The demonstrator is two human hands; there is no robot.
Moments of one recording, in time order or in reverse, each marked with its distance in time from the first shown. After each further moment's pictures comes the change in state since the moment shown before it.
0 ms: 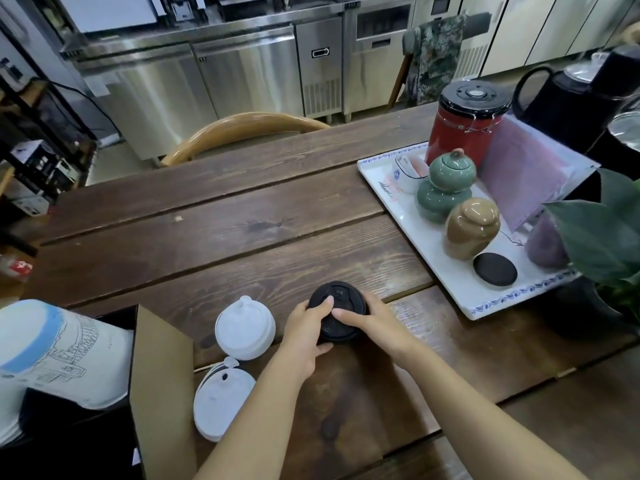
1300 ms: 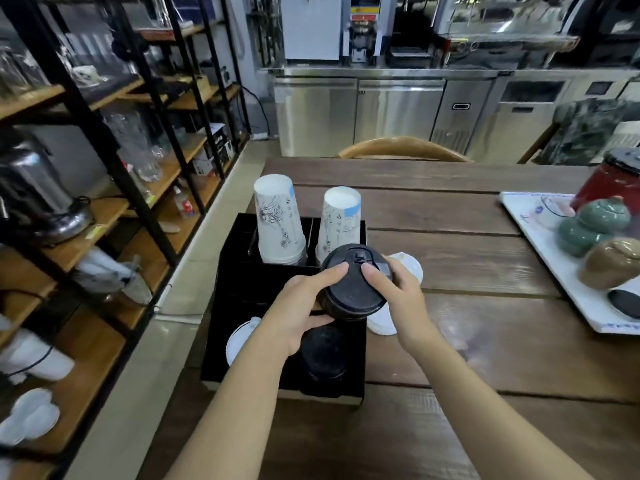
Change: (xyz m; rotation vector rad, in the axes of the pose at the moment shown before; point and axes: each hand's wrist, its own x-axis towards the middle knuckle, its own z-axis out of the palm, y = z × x) left_hand -0.232 -0.033 -0.248 -0.112 0.029 0.338; right_hand -0.186 -0.123 0.207 0.338 -0.190 -0.385
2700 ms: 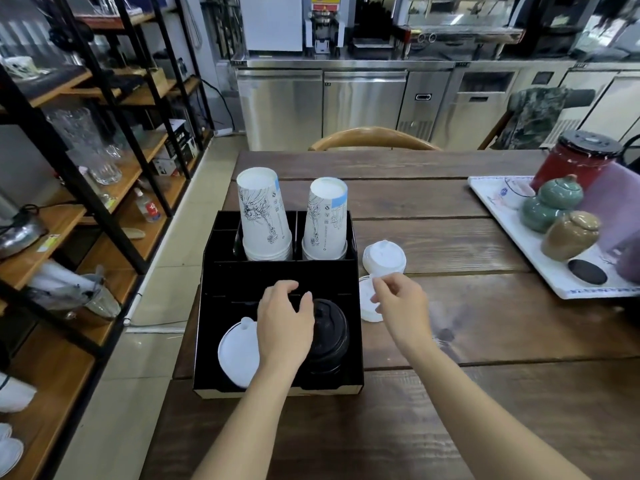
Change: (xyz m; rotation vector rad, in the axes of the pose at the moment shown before) left_hand 0.004 -0.046 -0.012 0.668 0.466 0.331; right_hand -0.012 0.030 -0.002 -0.465 0.419 0.113
